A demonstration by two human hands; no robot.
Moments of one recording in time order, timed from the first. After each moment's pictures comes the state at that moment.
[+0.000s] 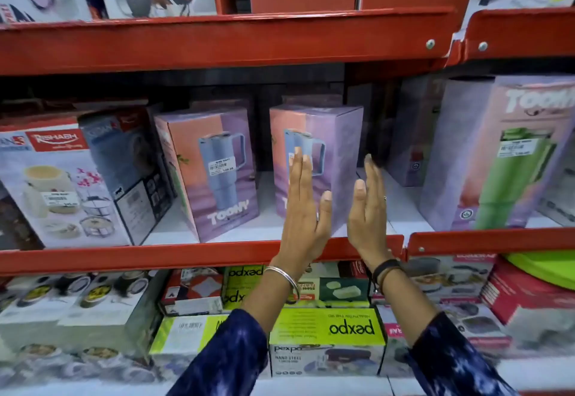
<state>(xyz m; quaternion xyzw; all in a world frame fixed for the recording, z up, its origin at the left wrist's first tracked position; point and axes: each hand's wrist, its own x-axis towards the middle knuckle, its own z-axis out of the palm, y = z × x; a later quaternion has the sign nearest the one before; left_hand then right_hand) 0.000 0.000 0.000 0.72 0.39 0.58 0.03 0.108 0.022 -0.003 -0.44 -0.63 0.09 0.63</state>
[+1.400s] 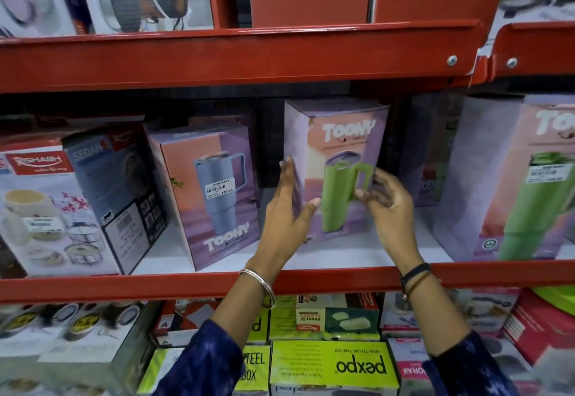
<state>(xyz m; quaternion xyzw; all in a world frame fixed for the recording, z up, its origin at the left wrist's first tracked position) -0.043 0.039 0.026 0.69 0.47 0.54 0.11 0.140 0.070 0.022 -0.38 -0.58 0.27 0.67</state>
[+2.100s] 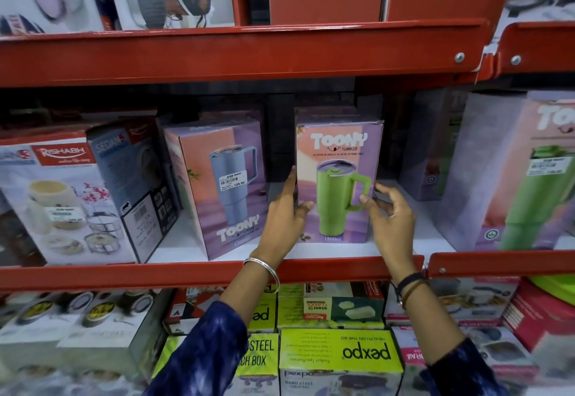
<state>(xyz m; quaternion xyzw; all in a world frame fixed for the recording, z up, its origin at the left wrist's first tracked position) -0.059 0.042 0.015 0.69 0.50 0.51 0.14 0.121 0.042 0.003 -0.46 -0.56 0.19 0.66</state>
